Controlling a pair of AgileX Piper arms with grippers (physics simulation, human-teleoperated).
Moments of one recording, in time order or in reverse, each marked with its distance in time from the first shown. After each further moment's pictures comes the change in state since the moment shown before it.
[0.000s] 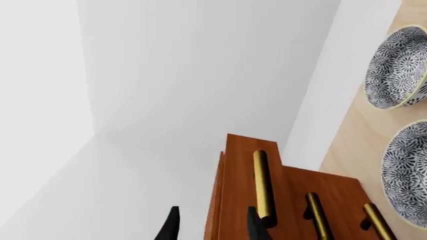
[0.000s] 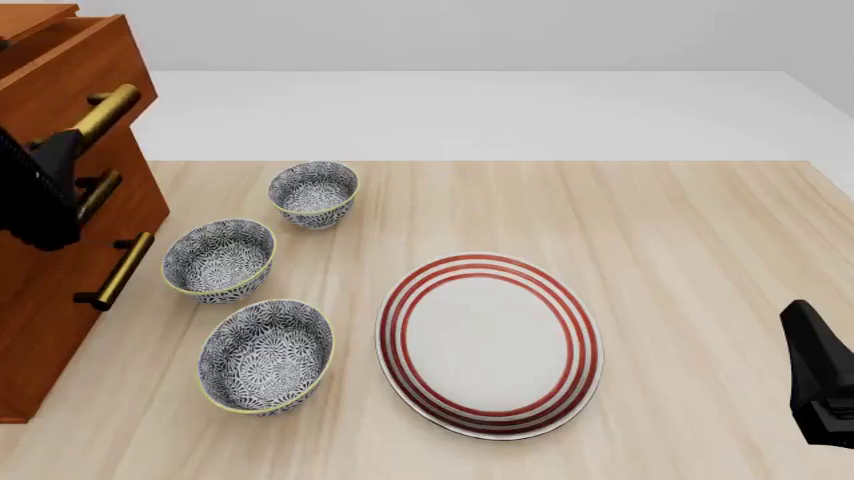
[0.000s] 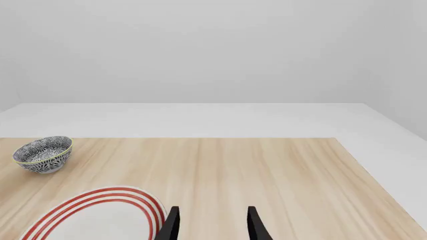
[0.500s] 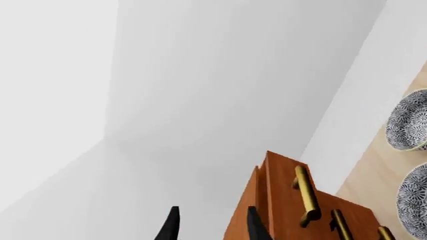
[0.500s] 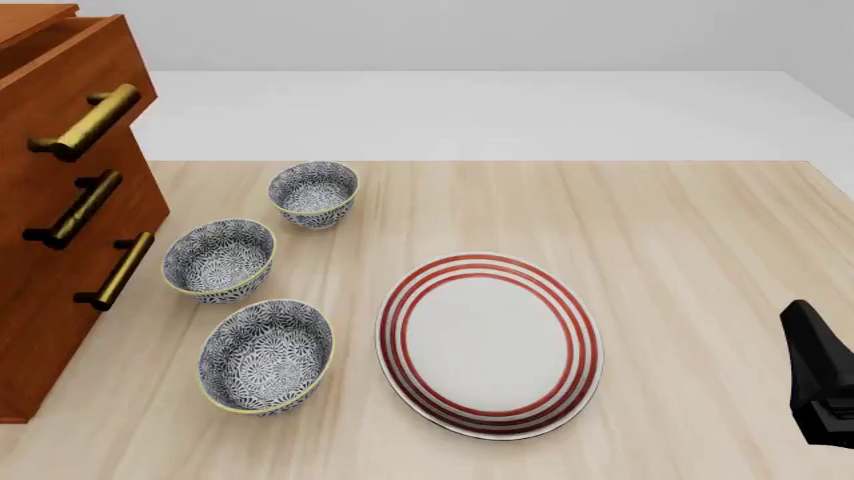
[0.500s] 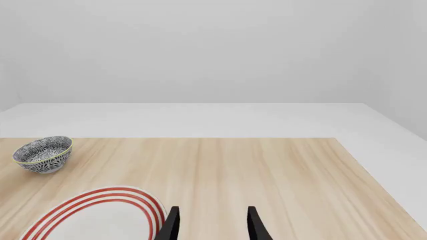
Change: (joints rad) left arm -0.092 -0.384 -0.179 0.449 -0.126; right arm 0.000 0.000 0.000 0.000 0.000
